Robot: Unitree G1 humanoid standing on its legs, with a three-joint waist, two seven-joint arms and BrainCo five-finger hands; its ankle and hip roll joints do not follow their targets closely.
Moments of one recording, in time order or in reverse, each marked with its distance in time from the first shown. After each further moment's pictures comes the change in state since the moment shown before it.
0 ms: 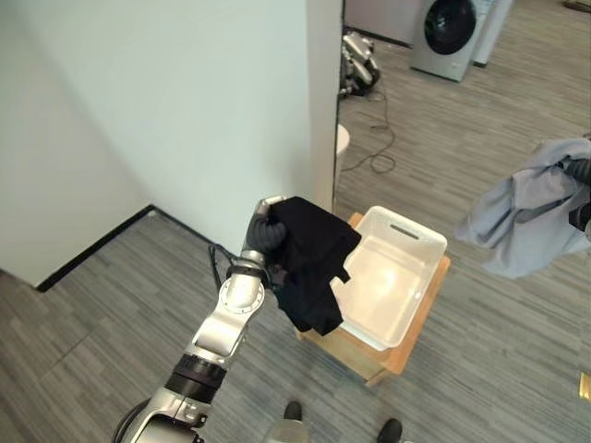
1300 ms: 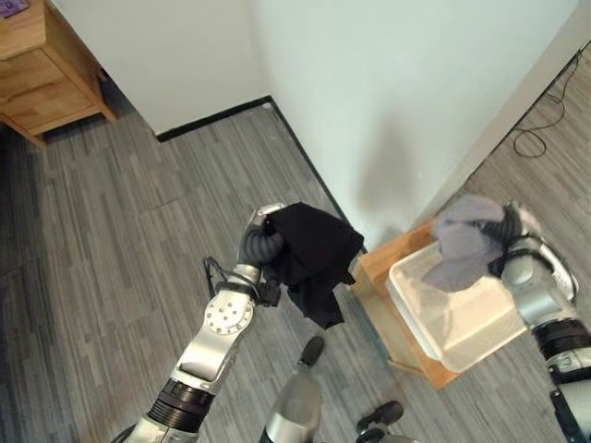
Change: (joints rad) left arm 0.048 0.032 -0.031 -0.067 -0.095 -0.037 -0.063; right arm 0.229 0.420 -0.036 0.044 -0.122 0.036 -0.006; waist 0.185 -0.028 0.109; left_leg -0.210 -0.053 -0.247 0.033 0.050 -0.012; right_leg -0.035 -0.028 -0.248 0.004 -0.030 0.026
